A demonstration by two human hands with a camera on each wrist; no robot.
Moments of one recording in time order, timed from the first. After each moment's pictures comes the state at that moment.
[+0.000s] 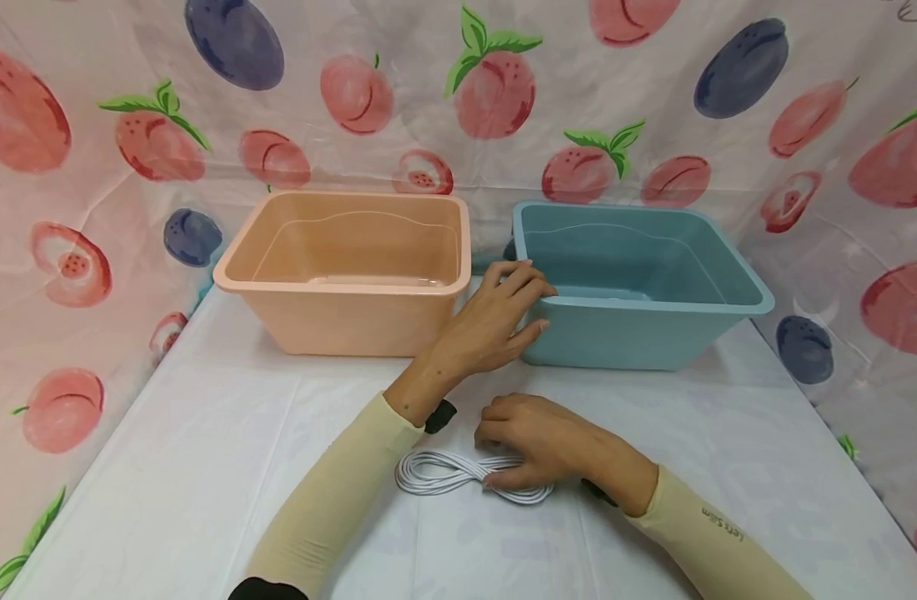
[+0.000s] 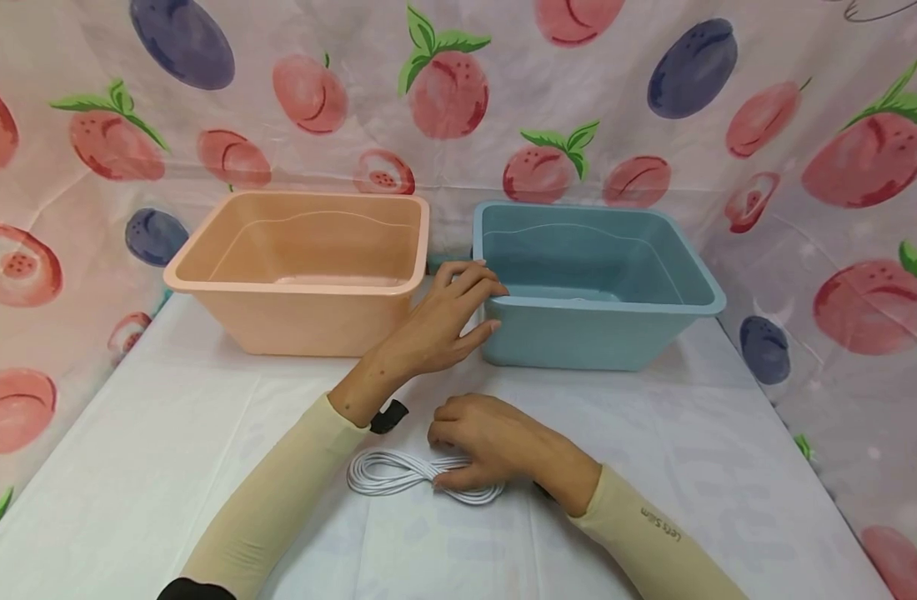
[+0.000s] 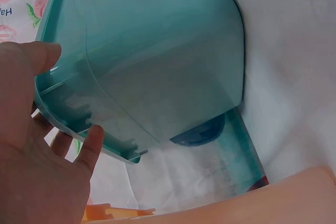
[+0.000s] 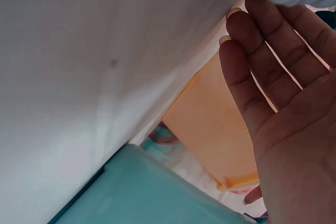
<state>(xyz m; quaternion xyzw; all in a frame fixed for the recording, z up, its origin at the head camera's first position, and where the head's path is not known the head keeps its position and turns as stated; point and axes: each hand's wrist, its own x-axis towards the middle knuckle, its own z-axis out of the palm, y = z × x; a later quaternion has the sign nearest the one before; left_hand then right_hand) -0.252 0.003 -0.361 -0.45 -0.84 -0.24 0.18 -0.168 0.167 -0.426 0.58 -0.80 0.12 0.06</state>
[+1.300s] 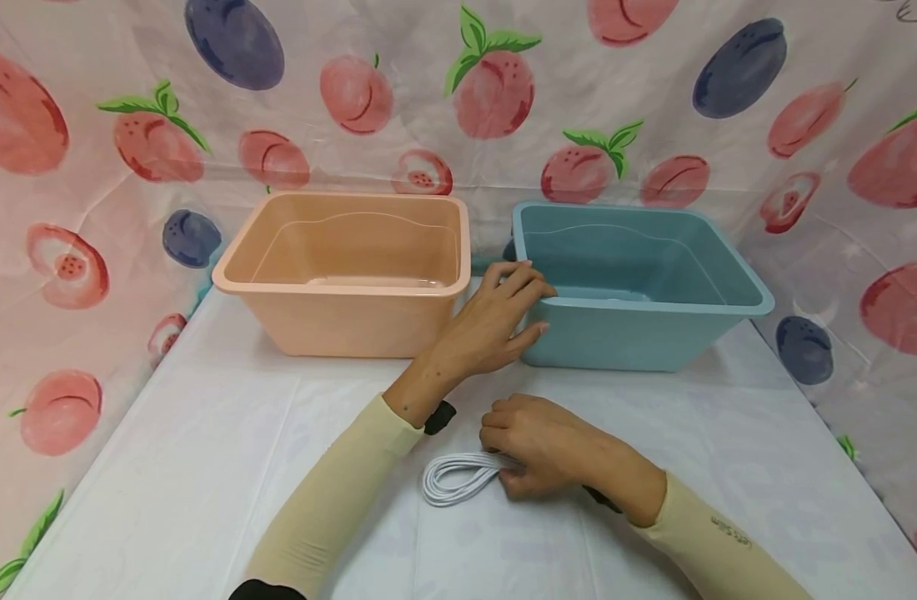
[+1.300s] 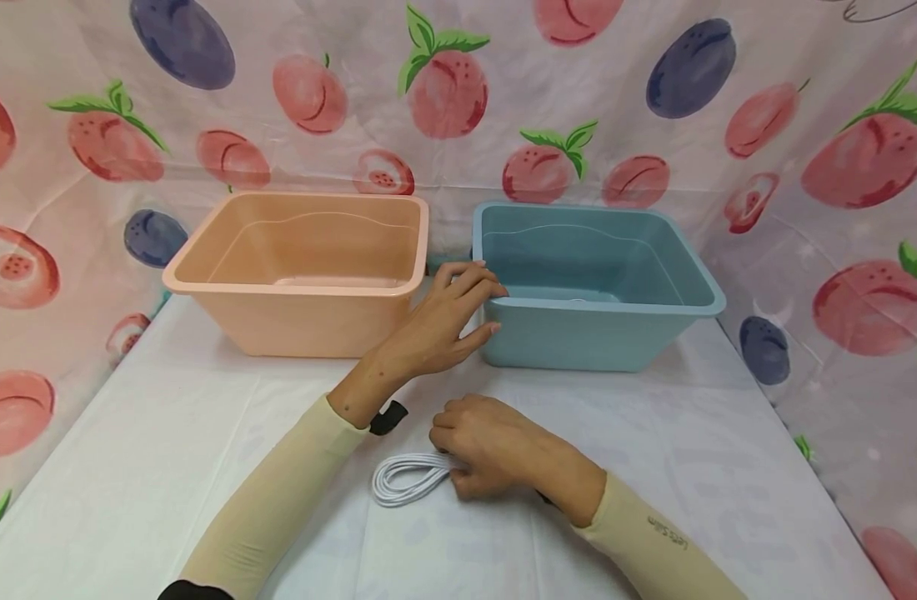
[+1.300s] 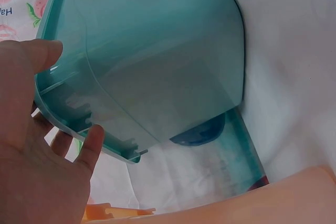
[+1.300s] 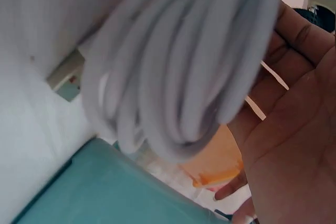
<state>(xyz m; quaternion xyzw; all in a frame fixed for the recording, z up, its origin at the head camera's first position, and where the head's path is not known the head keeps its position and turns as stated) -0.252 0.002 -0.363 -0.45 -0.84 -0.24 0.18 -0.155 0.161 -0.411 0.57 -0.82 0.03 0.07</state>
